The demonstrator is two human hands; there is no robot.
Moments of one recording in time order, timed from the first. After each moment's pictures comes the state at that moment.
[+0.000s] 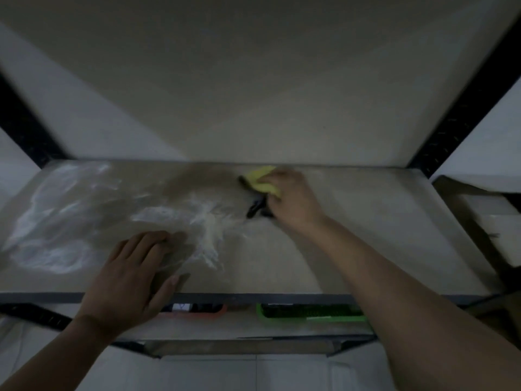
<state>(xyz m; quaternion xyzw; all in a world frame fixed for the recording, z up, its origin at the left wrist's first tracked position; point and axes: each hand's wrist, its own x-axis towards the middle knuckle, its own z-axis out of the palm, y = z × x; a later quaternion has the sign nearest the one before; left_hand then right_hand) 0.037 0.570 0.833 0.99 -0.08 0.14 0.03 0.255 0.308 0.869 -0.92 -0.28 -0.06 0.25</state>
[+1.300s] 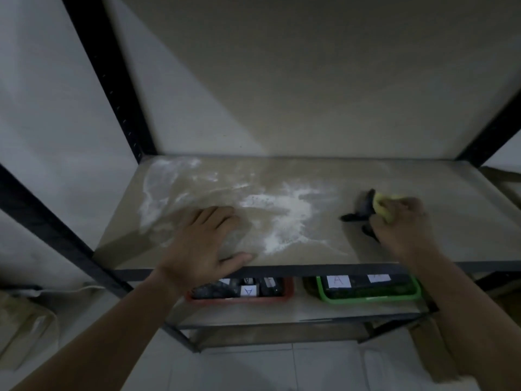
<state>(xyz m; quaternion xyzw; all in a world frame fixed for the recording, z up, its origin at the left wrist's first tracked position) 0.025 0.698 0.844 0.97 -0.18 0.16 0.08 0.109 0.338 0.904 -0.99 0.04 -0.04 0.15</state>
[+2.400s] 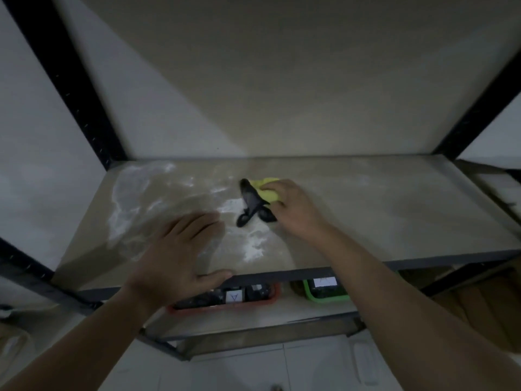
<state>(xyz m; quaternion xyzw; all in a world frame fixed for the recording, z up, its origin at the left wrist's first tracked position) 0.030 0.696 0.841 0.97 -0.19 0.12 0.07 0.152 0.455 0.879 -0.94 -0.18 0.01 0.30</state>
